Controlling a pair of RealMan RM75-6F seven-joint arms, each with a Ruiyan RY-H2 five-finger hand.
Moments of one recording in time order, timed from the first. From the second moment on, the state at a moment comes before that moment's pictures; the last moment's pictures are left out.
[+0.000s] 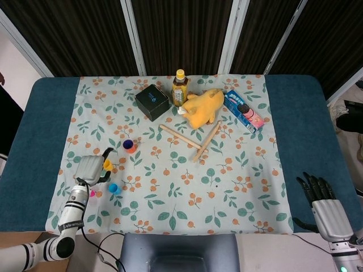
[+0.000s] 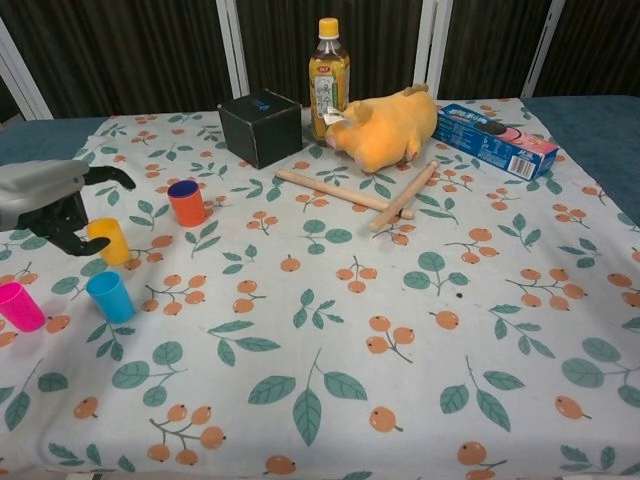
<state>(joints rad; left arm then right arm) -0.63 -1.47 -0.18 -1.54 0.88 1.09 0.54 0.02 -1.10 -0.04 -1.66 -1.62 1.48 -0.09</state>
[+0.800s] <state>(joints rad) -0.64 -1.54 -0.17 -1.39 0.91 1.07 0.51 0.02 -1.10 -0.03 -1.66 -1.61 1.47 -0.10</state>
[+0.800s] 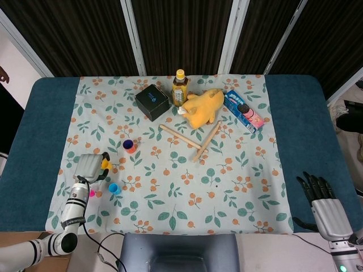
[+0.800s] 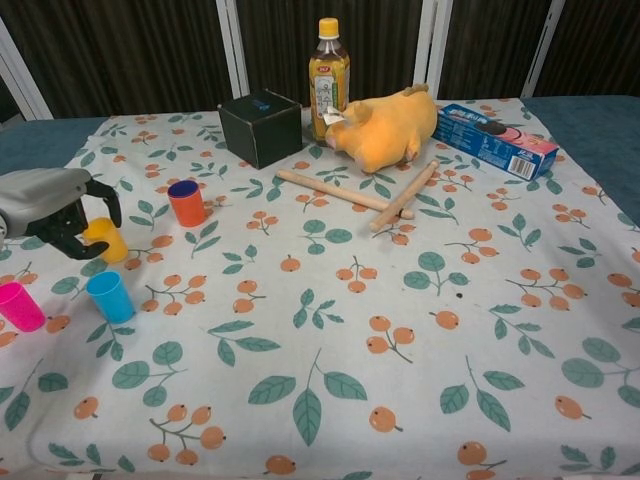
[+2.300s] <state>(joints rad) -0.87 -1.70 -0.33 -1.32 0.79 1.14 0.72 0.01 -1.07 -0.03 -1.65 -1.60 1.51 -0.02</state>
